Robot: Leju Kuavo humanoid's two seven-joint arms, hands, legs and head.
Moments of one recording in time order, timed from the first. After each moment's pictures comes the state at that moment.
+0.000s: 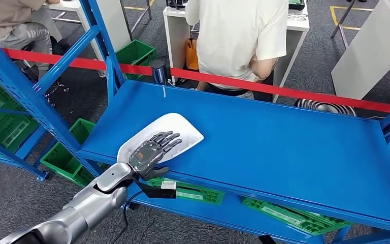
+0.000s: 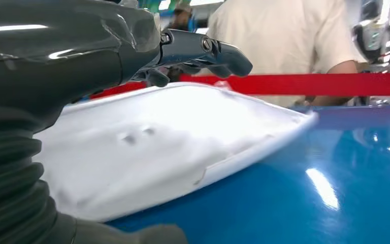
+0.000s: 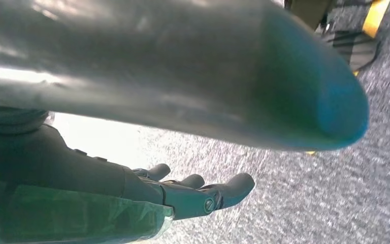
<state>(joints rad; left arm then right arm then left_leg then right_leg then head) -0.57 0.05 -0.86 -0.54 -0.74 0.42 -0.33 -0.08 -0.16 0.81 -0.29 -0.55 -0.17 0.04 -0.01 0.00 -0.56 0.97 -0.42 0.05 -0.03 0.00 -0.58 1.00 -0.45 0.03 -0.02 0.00</state>
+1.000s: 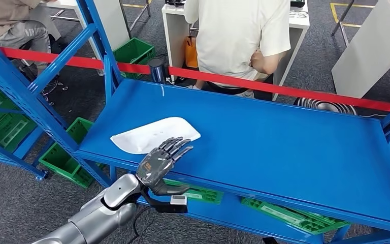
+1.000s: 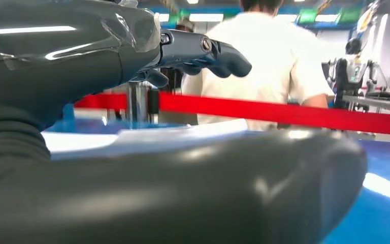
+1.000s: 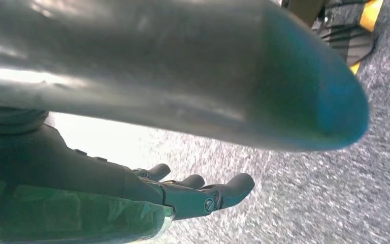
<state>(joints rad) -0.47 0.07 -0.93 -0.79 -0.79 0.52 -0.20 -0.06 -0.16 0.77 -0.29 -0.57 -0.18 0.01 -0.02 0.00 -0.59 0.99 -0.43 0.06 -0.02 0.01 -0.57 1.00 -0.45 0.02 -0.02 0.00</state>
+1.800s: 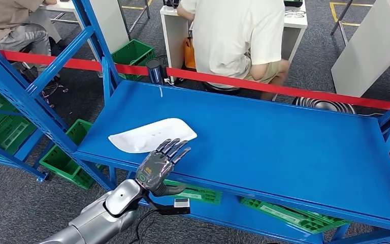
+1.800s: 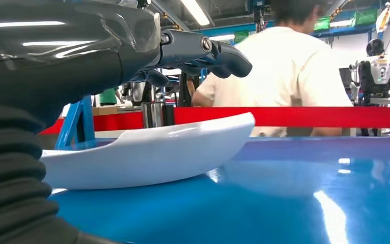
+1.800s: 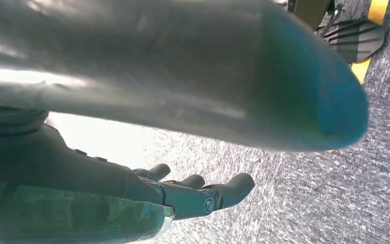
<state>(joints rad) -0.46 0.07 -0.97 -0.76 -0.93 0.59 -0.03 -0.03 -0.17 0.76 -0.29 -0.60 -0.19 0.01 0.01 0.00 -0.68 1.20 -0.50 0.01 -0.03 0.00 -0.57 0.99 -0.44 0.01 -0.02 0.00</state>
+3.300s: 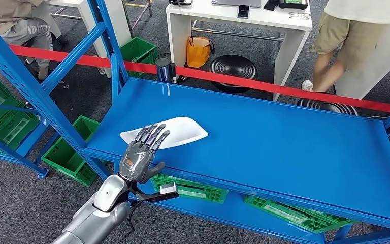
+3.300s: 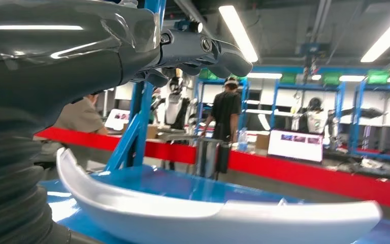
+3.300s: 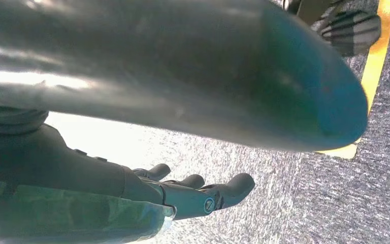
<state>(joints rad) -0.35 0.00 -0.58 -0.79 -1.08 0.70 -0.17 0.00 -0.18 0.79 -0.29 -0.70 -0.22 -0.02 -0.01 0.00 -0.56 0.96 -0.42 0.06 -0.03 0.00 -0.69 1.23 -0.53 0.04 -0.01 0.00</state>
